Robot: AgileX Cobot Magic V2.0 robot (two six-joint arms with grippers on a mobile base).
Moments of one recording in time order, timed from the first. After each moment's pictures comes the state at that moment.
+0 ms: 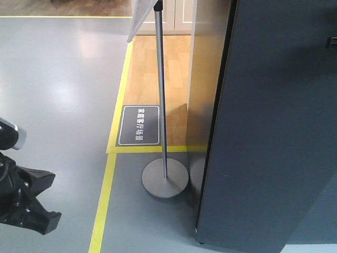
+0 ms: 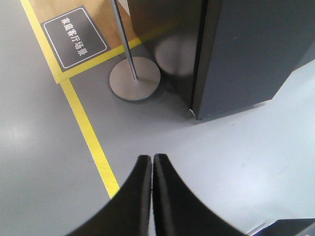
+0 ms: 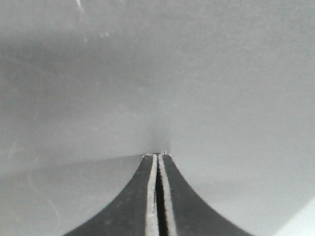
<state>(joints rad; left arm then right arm) -0.64 0.92 -0.74 0.27 0.73 -0.32 -0.18 1.64 -1.42 -0.46 0.31 0.42</state>
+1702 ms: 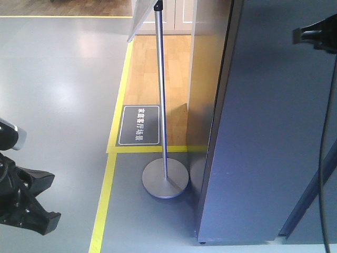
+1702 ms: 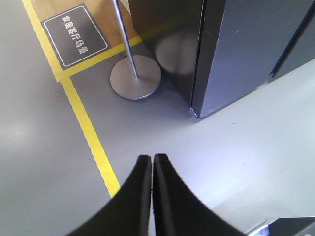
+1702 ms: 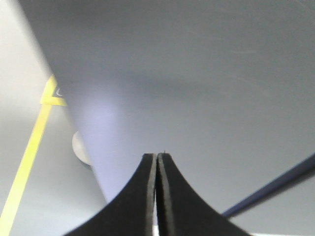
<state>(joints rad) -0.64 0.92 -0.74 0.27 0.73 -0.32 0.06 1.44 -1.53 -0.07 0.78 -0.03</state>
